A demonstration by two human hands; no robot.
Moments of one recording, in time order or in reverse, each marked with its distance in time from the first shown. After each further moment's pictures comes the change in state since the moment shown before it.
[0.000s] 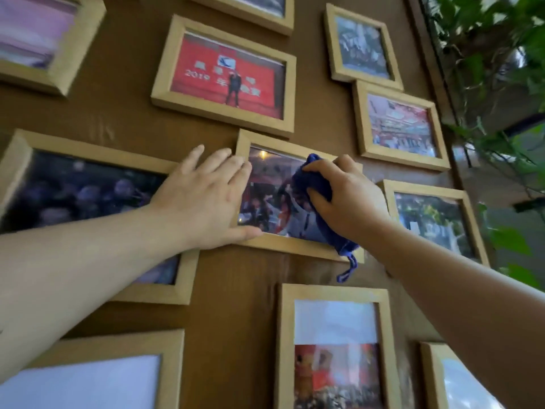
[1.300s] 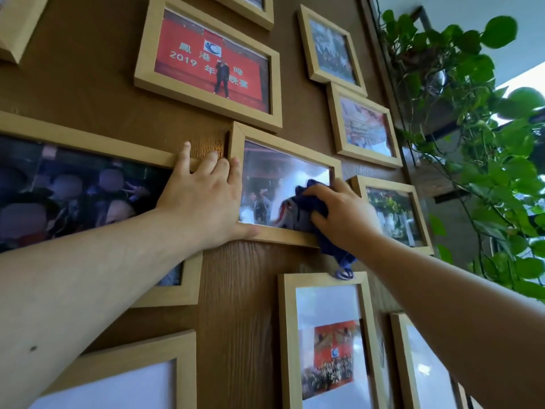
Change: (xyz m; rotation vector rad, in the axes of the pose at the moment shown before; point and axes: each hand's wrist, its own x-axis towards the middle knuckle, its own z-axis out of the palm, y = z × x) left_hand 0.007 -0.001 0.032 -0.116 0.048 -0.015; right_hand -0.033 0.000 0.010 -0.274 -0.162 0.174
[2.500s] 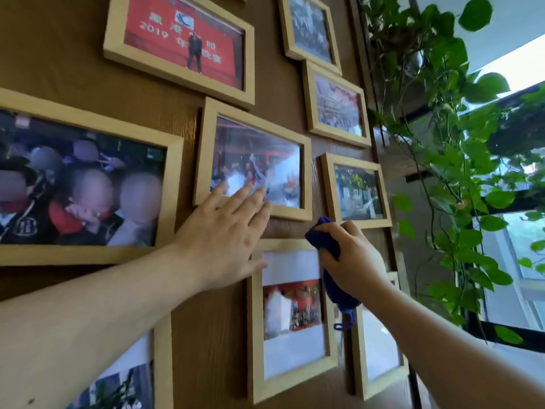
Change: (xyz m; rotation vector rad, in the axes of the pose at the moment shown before) left_hand -0.067 0.071 -0.014 -0.164 0.003 0.351; right_hand -0.130 0.030 -0.009 0.188 -0.104 0.195
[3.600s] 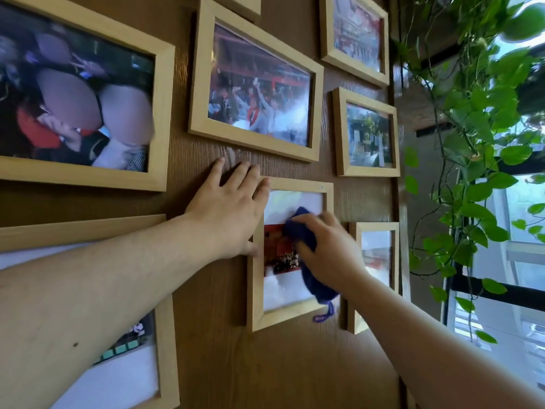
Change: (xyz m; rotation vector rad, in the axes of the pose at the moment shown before) left_hand -0.008 0.038 0.049 -0.015 -0.245 -0.067; right_hand -0.058 -0.017 0.048 0.028 -0.179 -0.028
